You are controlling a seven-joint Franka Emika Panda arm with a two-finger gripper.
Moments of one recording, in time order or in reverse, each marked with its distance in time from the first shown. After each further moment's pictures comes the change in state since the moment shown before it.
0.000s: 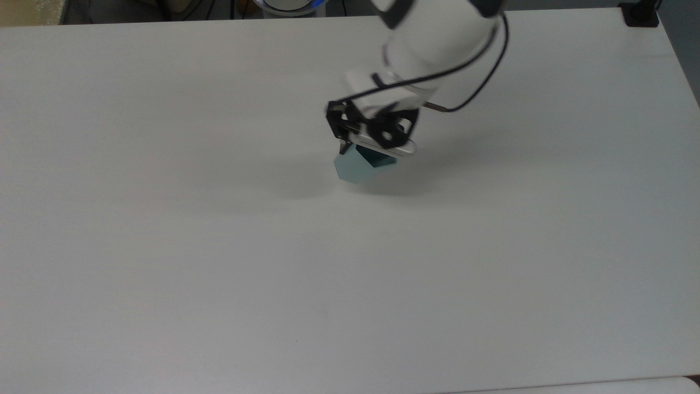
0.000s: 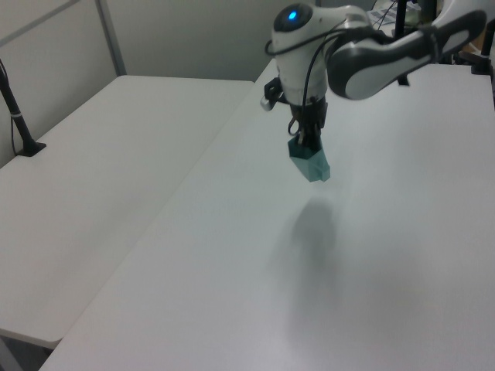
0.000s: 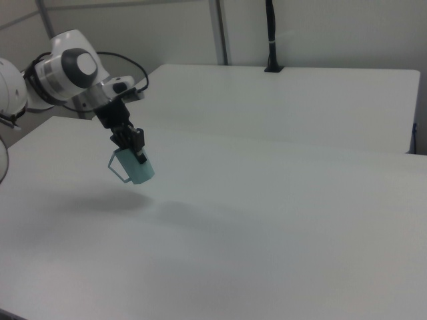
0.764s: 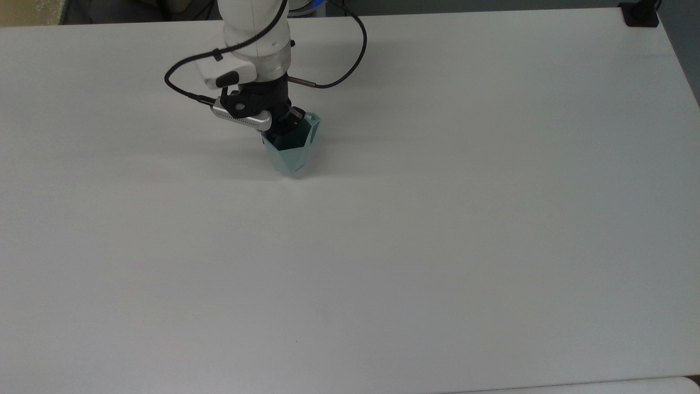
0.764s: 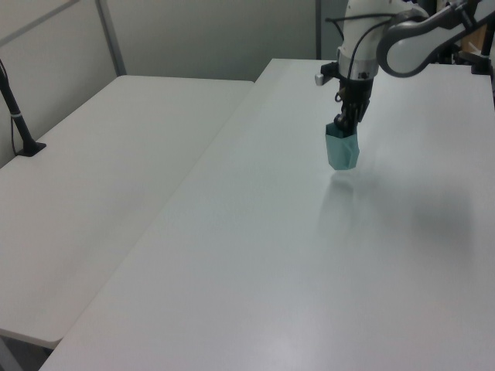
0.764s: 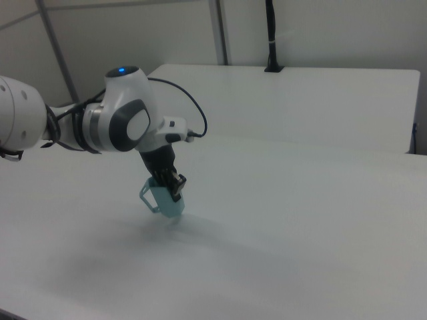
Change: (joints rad) arm -0.285 -0.299 -0.003 -0.584 0.224 0.496 -0.175
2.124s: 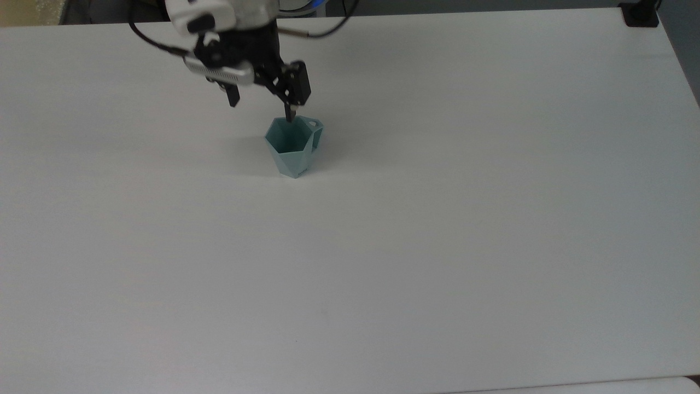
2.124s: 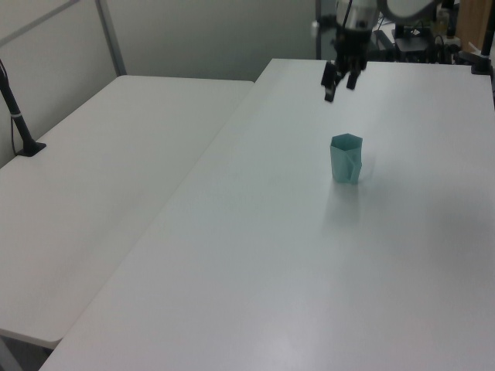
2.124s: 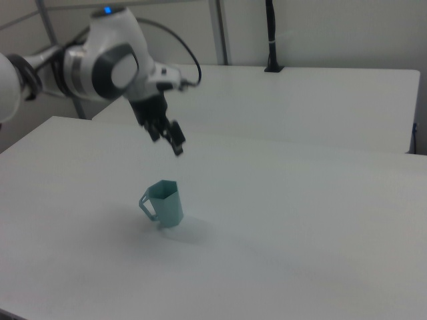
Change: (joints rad) arm -0.013 -0.080 0.006 0.213 0.070 -0.187 -0.014
